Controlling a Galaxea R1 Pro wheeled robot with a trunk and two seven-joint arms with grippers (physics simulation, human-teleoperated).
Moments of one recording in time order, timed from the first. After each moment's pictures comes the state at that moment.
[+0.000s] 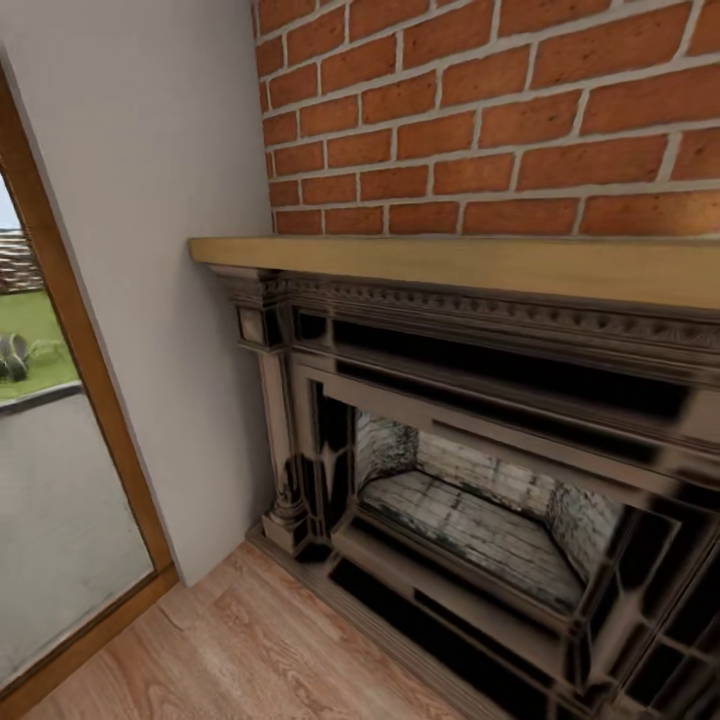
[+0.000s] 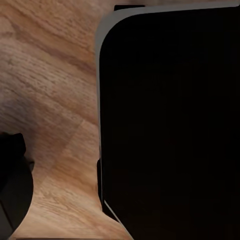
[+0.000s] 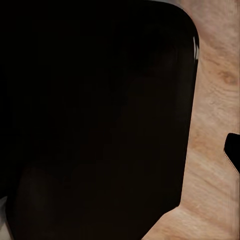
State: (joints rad) left arm 0.00 0.04 0.00 -0.04 0.00 -0.02 0.01; right arm -0.01 0.03 0.00 0.00 0.01 -0.03 -0.01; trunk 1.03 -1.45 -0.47
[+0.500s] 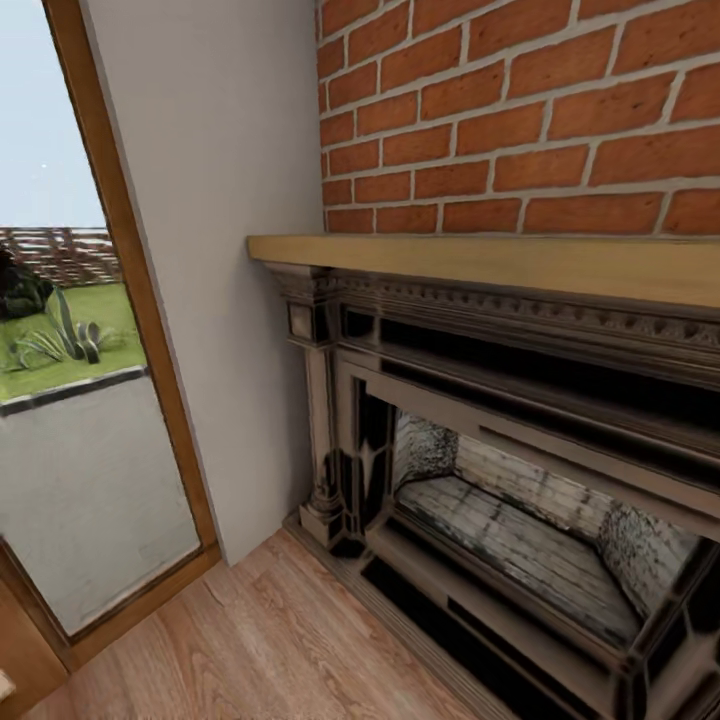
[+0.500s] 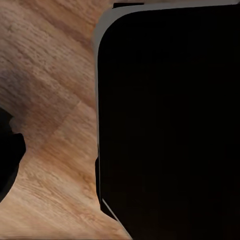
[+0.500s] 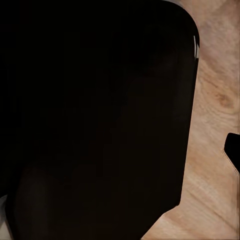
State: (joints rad) left arm 0.00 0.03 0.00 -0.04 0.01 -0.02 0.01; right arm -0.01 0.03 0.00 0.00 0.01 -0.03 -0.01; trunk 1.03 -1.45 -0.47
